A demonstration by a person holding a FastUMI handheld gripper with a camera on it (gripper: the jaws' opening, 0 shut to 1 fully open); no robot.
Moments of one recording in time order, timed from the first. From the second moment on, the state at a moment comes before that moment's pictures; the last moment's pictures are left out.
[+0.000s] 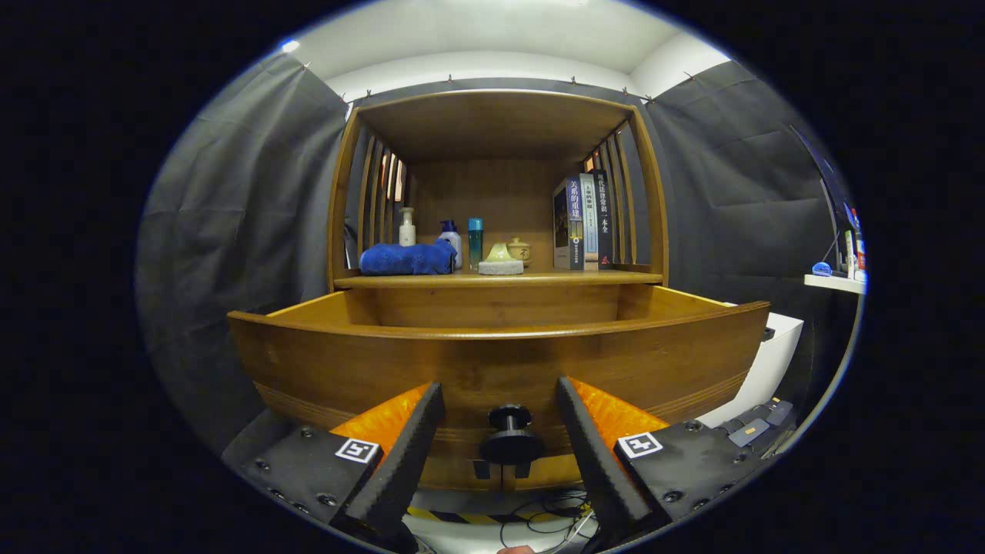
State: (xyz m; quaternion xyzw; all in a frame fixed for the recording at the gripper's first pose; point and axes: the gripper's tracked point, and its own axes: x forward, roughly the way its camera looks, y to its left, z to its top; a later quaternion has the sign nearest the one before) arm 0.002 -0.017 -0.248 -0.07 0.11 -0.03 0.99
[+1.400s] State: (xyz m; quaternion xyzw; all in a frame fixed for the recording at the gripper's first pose) arm 0.155 -0.023 -0.253 -0.05 0.16 -0.03 0.99
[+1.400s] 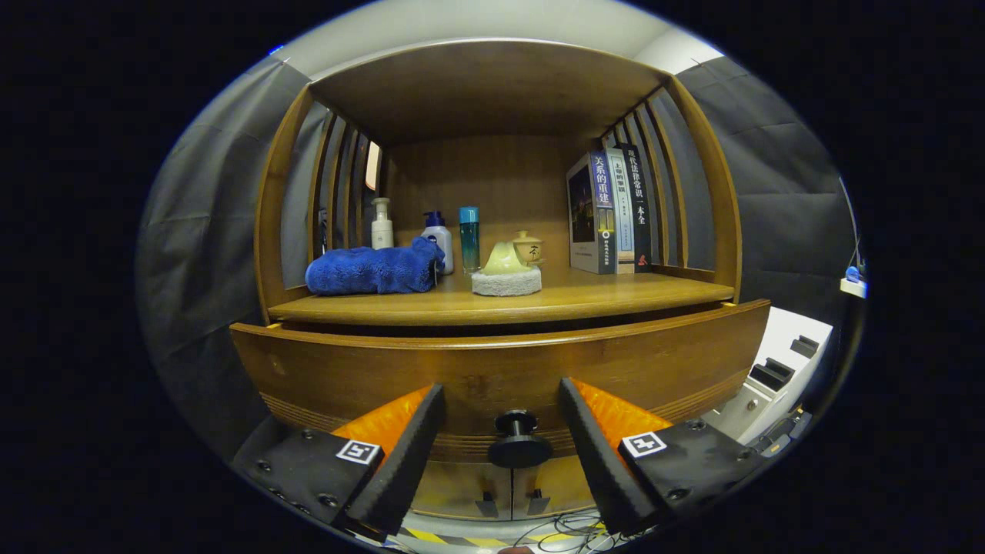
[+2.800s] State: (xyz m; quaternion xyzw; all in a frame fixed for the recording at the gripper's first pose) arm 0.139 0.001 -0.156 -0.02 0.08 -0.01 1.00
